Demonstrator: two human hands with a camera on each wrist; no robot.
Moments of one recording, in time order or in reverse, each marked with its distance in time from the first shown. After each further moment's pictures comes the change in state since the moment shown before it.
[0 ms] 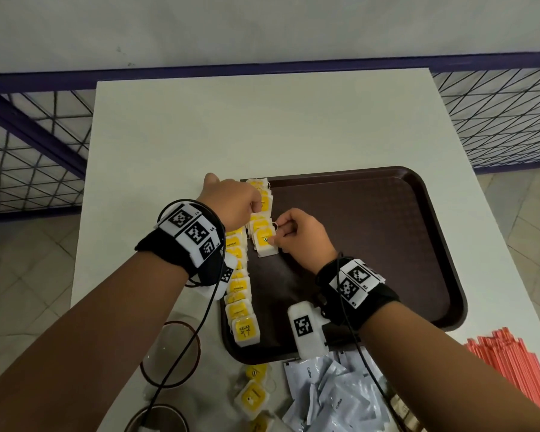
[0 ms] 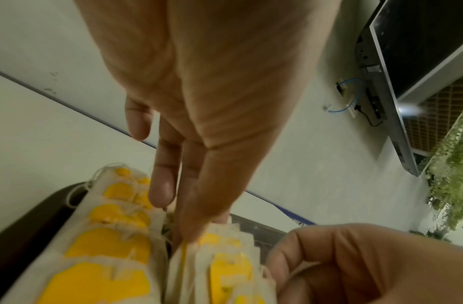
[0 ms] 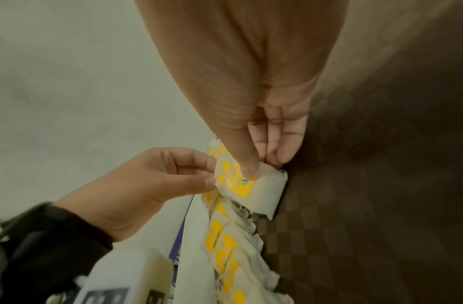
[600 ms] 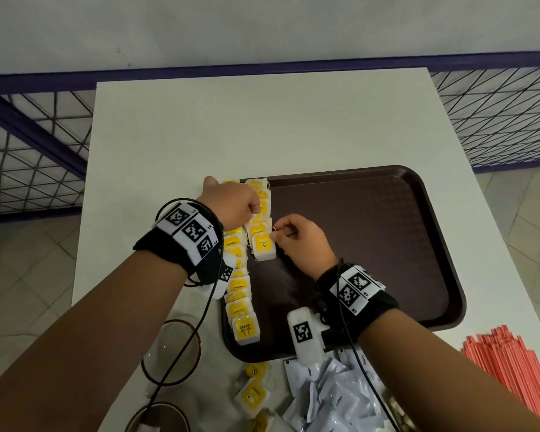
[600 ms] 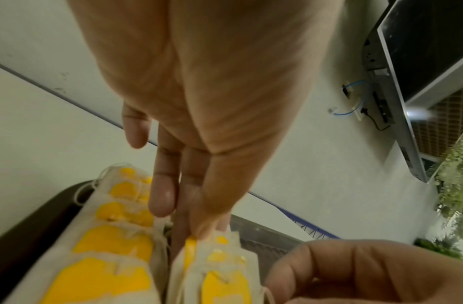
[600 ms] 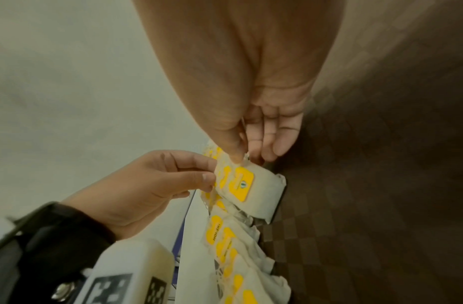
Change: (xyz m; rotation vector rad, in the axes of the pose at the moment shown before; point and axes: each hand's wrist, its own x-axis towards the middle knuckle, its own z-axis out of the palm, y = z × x) left_hand -0.001 0.000 -0.001 -0.045 -0.052 0.001; right_hand -0.009 0.004 0.003 0.005 0.041 0.008
